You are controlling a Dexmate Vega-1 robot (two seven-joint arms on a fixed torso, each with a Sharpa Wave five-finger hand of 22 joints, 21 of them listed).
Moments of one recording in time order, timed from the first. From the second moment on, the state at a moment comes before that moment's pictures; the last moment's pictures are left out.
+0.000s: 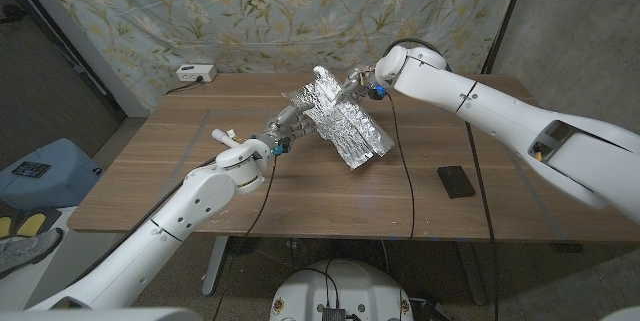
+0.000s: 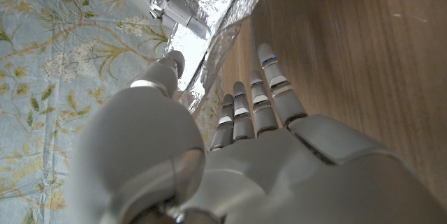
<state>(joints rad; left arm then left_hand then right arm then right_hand) 1.02 0.59 0.37 -2.02 -1.02 0.30 0.51 1.00 0.02 0.52 -0.18 0.28 0.28 0.21 0.19 0.19 0.33 0.16 0.30 0.30 0.43 0.17 0.22 0.19 0.64 0.18 0.32 0.18 -0.12 -0.54 -1.02 -1.68 0.02 -0.86 0.34 1.09 0.05 0.28 -0.16 0.18 0.69 0.14 0.30 0.37 0.62 0.05 0.80 0.60 0.71 -0.04 0.62 0.65 0.61 0.10 0.26 0.19</state>
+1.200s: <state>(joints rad) 0.94 0.46 0.43 -1.89 -0.96 0.28 0.56 1.09 0.03 0.49 -0.17 0.33 0.34 0.21 0.21 0.19 0.39 0.14 0.34 0.33 0.50 0.13 0.25 0.21 0.70 0.11 0.33 0.18 -0.09 -0.55 -1.06 -1.78 -0.01 -0.88 0.33 1.08 0.05 0.28 -0.16 0.18 0.71 0.14 0.29 0.38 0.63 0.06 0.80 0.60 0.73 -0.04 0.62 0.65 0.63 0.09 0.27 0.19</state>
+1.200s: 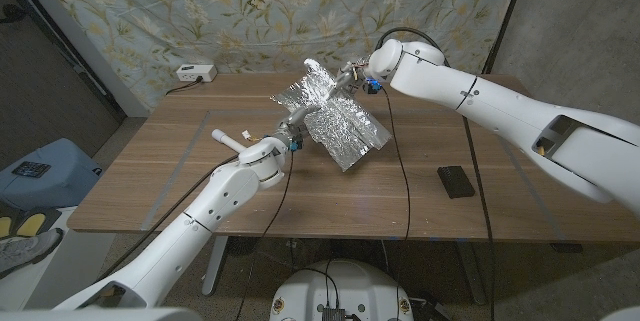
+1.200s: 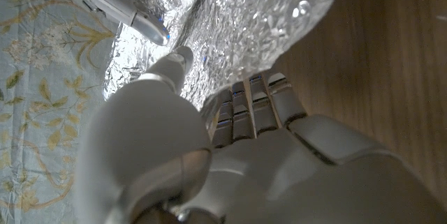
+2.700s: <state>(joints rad) 0.96 0.43 0.45 -1.89 -0.95 0.25 0.52 1.10 0.13 0.49 -0.15 0.39 0.83 0.11 0.35 0.24 0.82 -0.03 0.51 0.42 0.94 -0.08 0.37 0.24 0.97 -0.01 0.48 0.20 -0.10 -0.56 -0.99 -1.75 0.06 -0.88 0.30 1.06 0.07 0.29 -0.16 0.18 0.72 0.14 0.28 0.39 0.63 0.07 0.81 0.60 0.75 -0.03 0.60 0.66 0.65 0.10 0.27 0.19</state>
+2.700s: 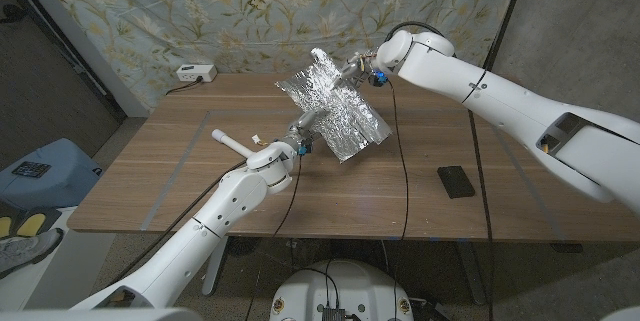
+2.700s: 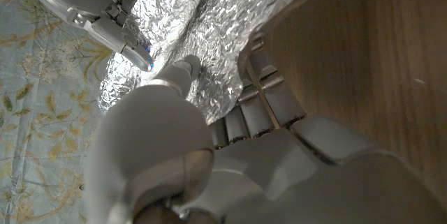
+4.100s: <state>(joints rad) 0.95 0.45 0.43 -1.88 -0.98 0.28 0.51 1.08 0.16 0.51 -0.15 0.35 0.90 0.11 0.37 0.27 0.88 -0.04 0.55 0.47 1.01 -0.11 0.38 0.27 1.00 -0.03 0.53 0.20 -0.16 -0.60 -0.90 -1.66 0.22 -0.84 0.33 1.06 0.07 0.29 -0.16 0.18 0.73 0.15 0.27 0.40 0.63 0.07 0.81 0.60 0.77 -0.04 0.58 0.66 0.65 0.09 0.27 0.19</state>
